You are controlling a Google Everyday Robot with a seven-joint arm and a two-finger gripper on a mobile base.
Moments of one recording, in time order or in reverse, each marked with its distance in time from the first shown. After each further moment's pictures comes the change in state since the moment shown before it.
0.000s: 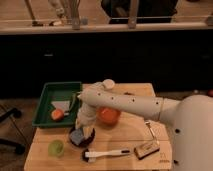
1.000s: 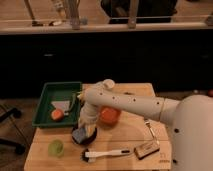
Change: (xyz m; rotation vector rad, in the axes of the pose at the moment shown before) arm 0.021 -0.007 0.004 0.005 0.014 0.071
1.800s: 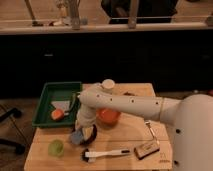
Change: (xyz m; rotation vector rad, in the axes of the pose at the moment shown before) arm -0.022 0.009 0.002 -0.010 0.002 -0.043
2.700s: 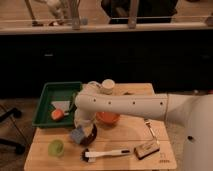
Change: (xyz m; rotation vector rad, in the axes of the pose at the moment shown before) arm -0.009 -0.003 -0.031 0.063 0.152 -0.101
